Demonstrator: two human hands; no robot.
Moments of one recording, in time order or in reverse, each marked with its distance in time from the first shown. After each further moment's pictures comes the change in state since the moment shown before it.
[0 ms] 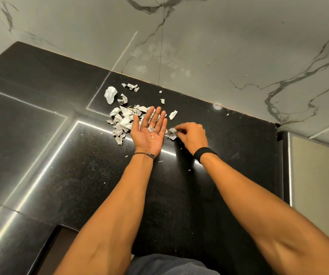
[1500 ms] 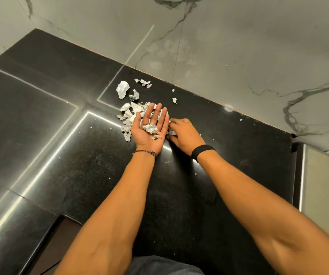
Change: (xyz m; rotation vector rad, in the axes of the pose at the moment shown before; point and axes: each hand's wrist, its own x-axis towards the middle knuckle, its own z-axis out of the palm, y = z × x) left_hand 0.009 0.016 -0.009 -0.145 -0.014 0.034; right_hand 0.033 -0.010 0.035 -0.262 -0.203 -0.432
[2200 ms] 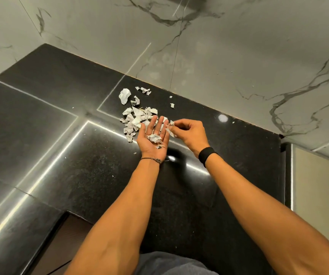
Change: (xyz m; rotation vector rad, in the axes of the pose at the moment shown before) left_hand -0.033 -0.014 -0.004 0.105 0.040 0.039; right_hand -0.041 -0.041 -0.043 0.861 0.316 0.364
